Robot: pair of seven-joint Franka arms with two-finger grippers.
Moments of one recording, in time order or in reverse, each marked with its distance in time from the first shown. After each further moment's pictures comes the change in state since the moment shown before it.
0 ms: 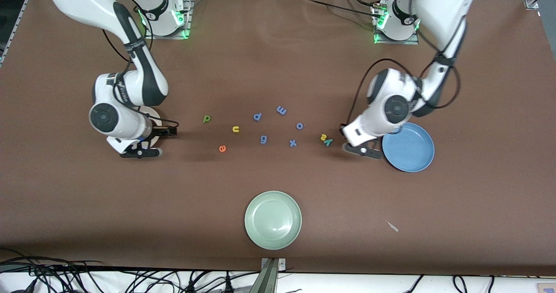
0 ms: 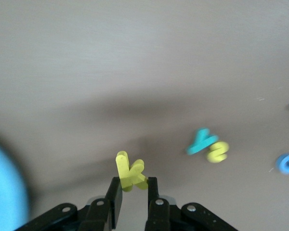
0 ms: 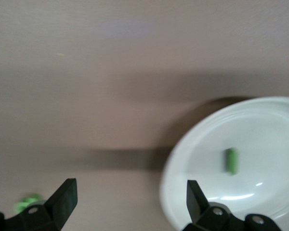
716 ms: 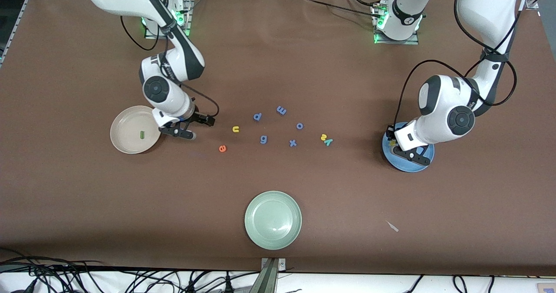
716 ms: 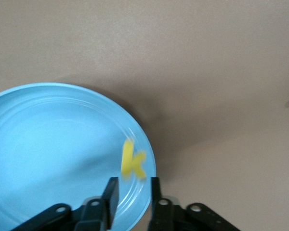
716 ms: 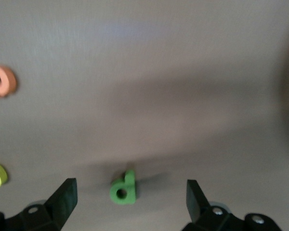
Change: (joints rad) left arm 0.165 -0.014 0.017 -0.053 0.034 -0.027 0.261; right arm 0.017 -0.042 0.194 -0.253 0.000 0.322 0.422
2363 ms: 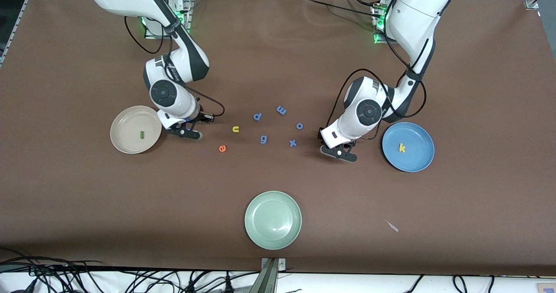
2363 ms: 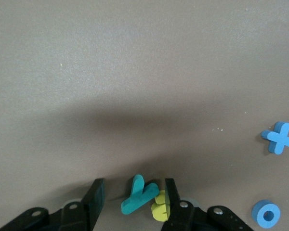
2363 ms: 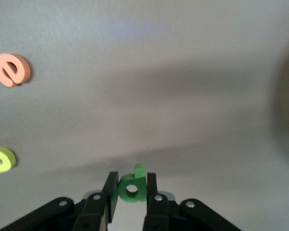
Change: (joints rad) left arm -0.332 0.216 -0.019 0.122 -0.088 0.271 -0.335; right arm 0.015 -0.003 -0.047 0.138 -0.006 -0.234 -0.144
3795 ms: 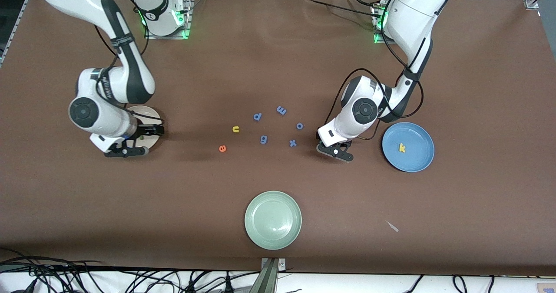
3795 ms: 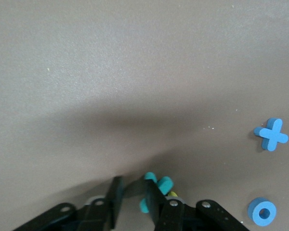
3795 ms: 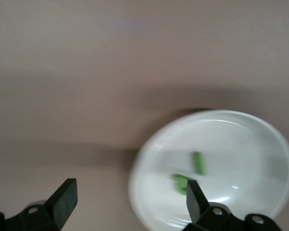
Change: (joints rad) left arm -0.011 0.002 0.001 0.007 0.022 0.000 0.005; right arm -0.026 0.002 -0.193 0.124 0.006 -0.081 -0.379
